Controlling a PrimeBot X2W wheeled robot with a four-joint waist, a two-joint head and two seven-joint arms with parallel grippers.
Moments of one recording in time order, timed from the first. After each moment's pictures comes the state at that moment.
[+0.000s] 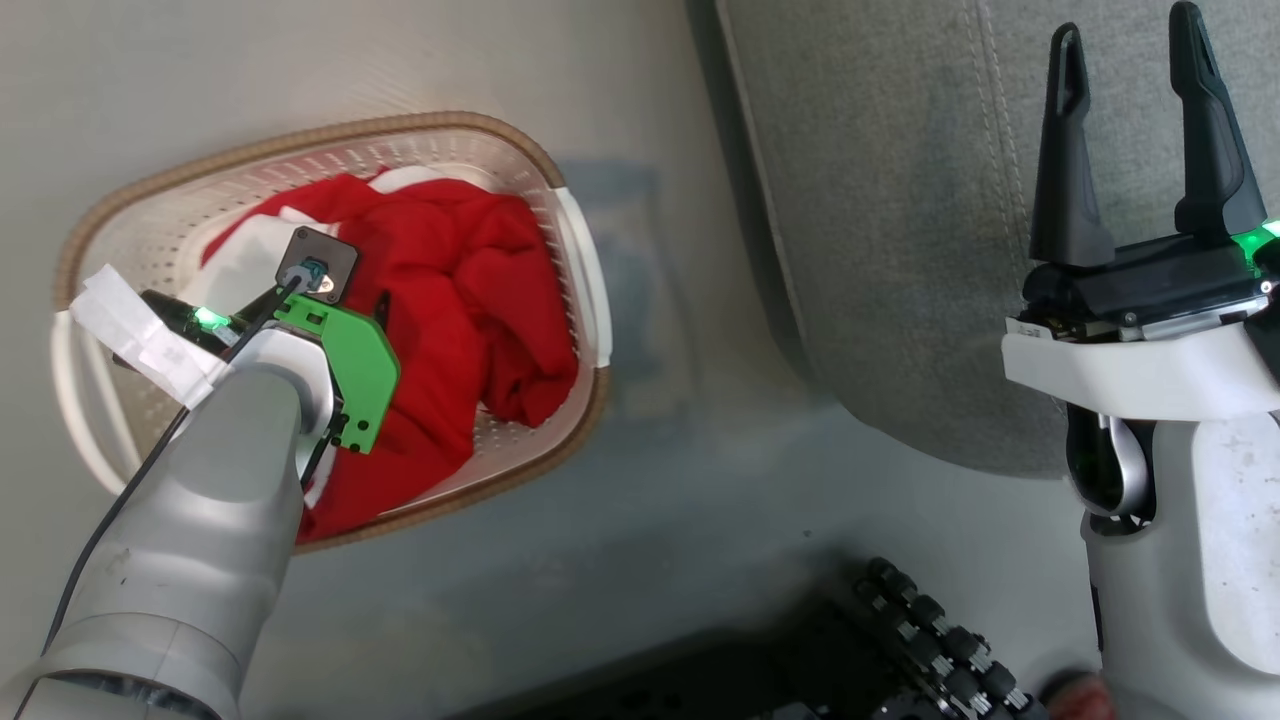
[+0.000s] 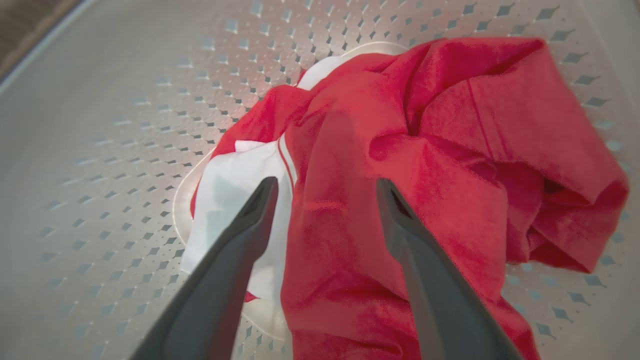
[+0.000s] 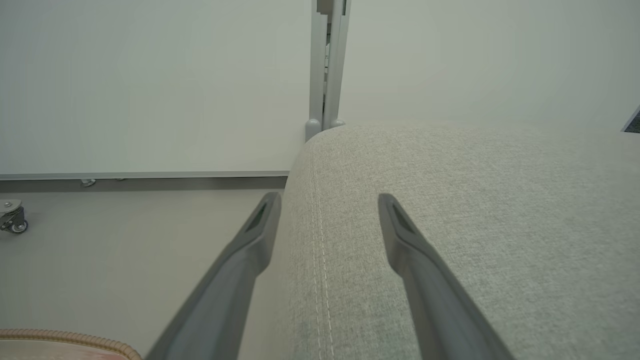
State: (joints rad) left arm -0.94 0.17 -0.57 1.21 -0.20 -0.13 -0.05; right arm -0.42 -0.05 0.01 -0.16 0.09 0.13 -0.26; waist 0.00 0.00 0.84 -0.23
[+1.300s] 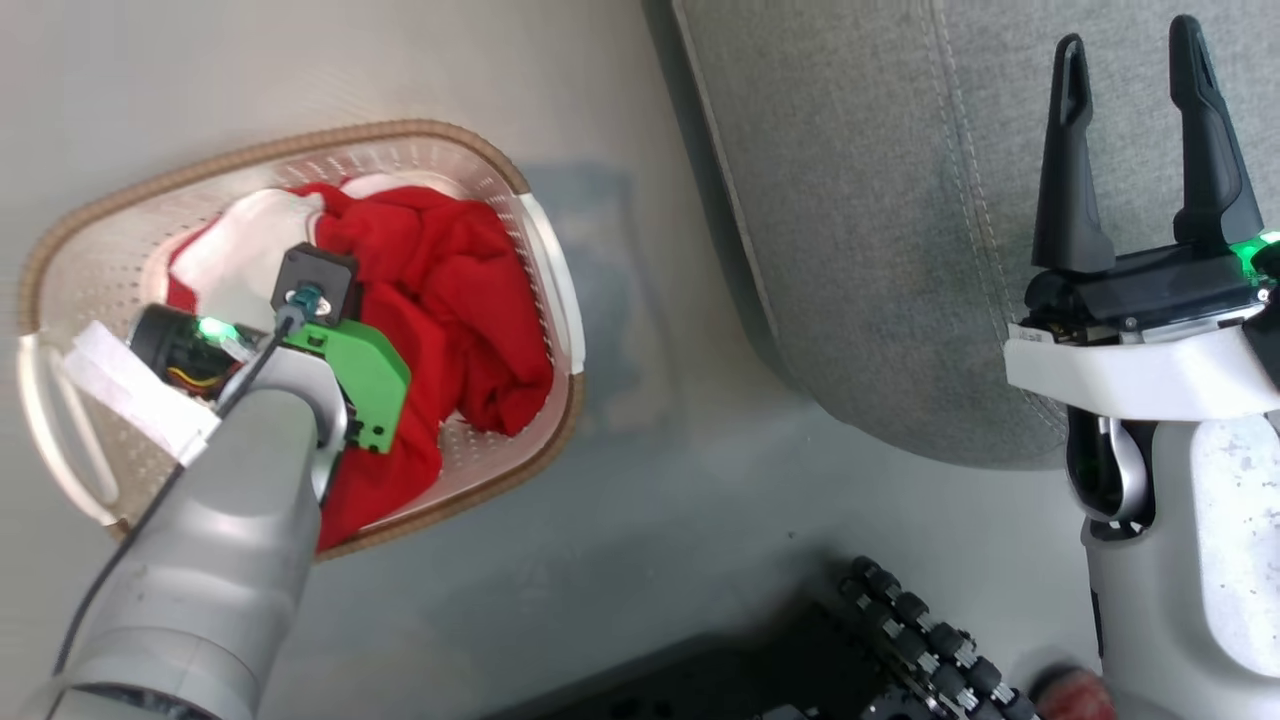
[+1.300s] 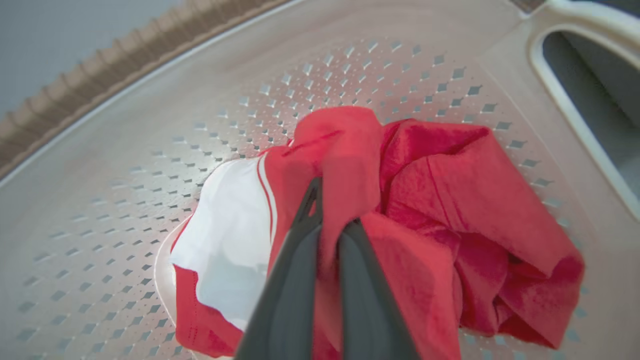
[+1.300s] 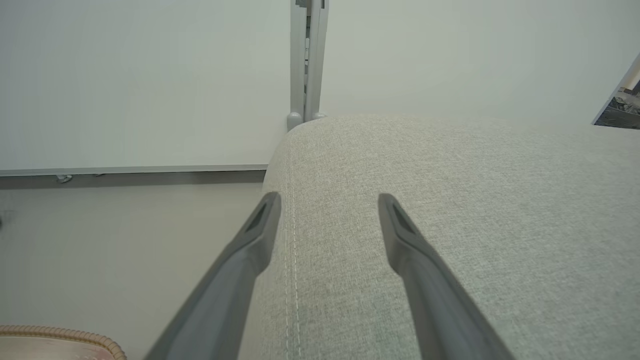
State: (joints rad) left arm -0.93 0.16 -0.59 1.23 -0.27 -0.04 -0.26; right arm -0.41 -0.05 -0.01 -0.14 0.10 0.13 -0.26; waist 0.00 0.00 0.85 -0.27
